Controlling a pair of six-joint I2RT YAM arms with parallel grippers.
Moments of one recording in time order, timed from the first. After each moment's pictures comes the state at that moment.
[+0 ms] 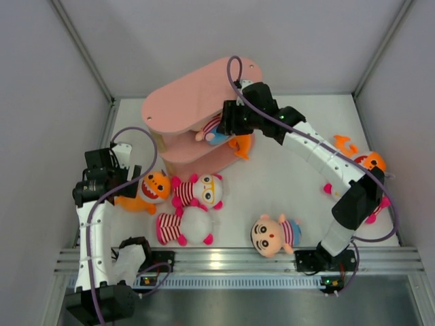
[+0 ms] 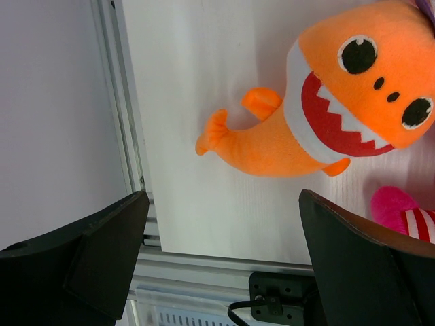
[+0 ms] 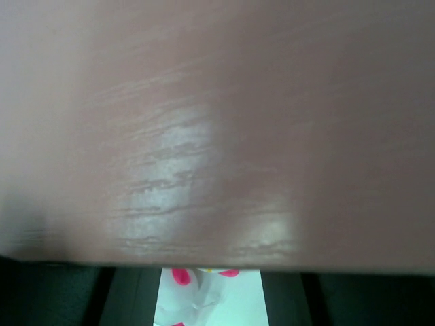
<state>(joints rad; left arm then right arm) 0.21 0.86 0.96 -0.97 -0.05 0.39 0.69 1.70 1.73 -0.62 -0.10 0.48</state>
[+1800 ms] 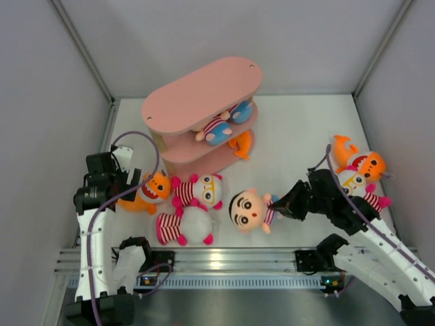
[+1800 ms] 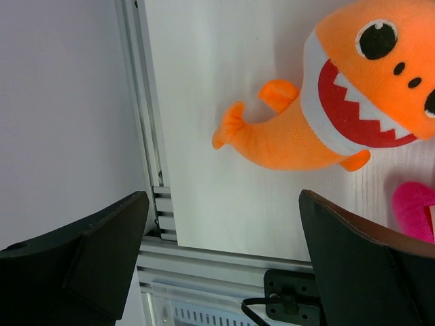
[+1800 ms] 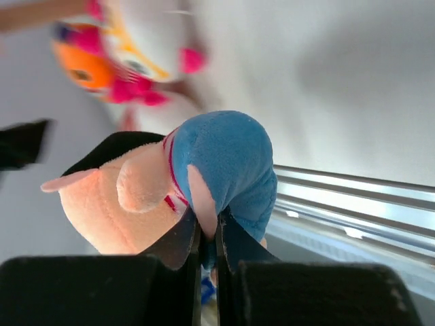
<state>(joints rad) 0.18 0.80 0.94 -0.97 -0.11 0.42 0.60 0.66 0.66 -0.84 -0.26 1.20</state>
